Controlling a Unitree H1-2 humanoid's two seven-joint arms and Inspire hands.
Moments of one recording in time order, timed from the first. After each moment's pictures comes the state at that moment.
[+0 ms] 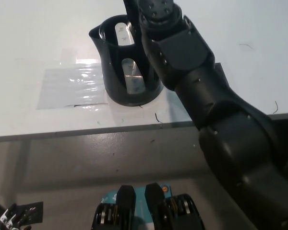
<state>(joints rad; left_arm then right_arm) 0.31 0.23 0.29 -0.16 -0.43 0.20 -0.22 -1.49 0.16 -0.02 1.14 -0.01 0.13 -0.30</state>
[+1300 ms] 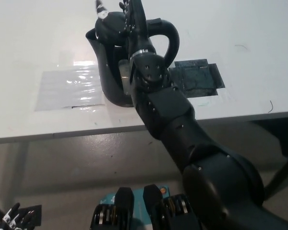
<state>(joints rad) 0.32 0.23 0.28 -0.18 -0.43 0.20 -0.22 -1.28 0.28 -0.13 1.22 0.05 -0.26 -0.26</state>
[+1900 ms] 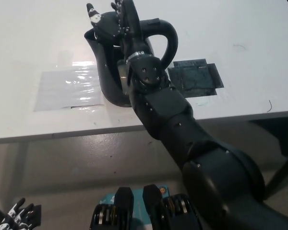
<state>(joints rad) 0.29 0.23 0.26 -0.19 -0.43 0.22 -0.22 -1.33 0.27 -0.09 1.29 0.05 -0.29 -0.21</state>
